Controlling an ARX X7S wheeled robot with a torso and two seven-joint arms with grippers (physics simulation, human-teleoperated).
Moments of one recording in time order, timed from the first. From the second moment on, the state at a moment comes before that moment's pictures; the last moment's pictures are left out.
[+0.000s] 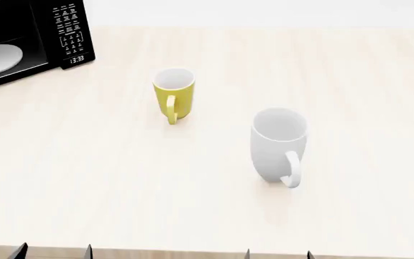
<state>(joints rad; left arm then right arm) 0.00 0.00 0.00 0.00 0.00 0.00 0.00 0.00 0.00 0.00 0.00 0.00 0.00 0.00</state>
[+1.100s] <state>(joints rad) 0.07 -0.12 0.03 0.57 0.00 0.03 -0.19 -0.04 0.11 -0.01 -0.51 0.01 -0.21 0.19</state>
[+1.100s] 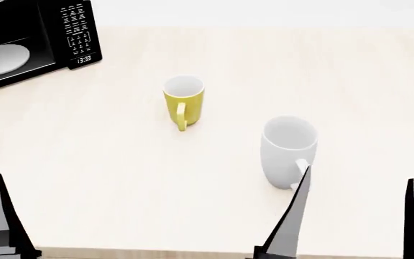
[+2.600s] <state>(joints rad) 0.08 -0.19 0.07 0.57 -0.01 0.08 -0.27 -0.05 0.18 -0.11 -0.58 -0.07 -0.18 0.26</state>
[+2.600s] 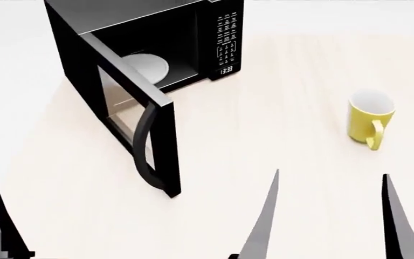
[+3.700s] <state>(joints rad) 0.08 -0.22 0.12 0.54 -0.01 0.10 -0.30 -0.06 0.23 -0.18 -0.58 -0.21 -0.20 0.30</state>
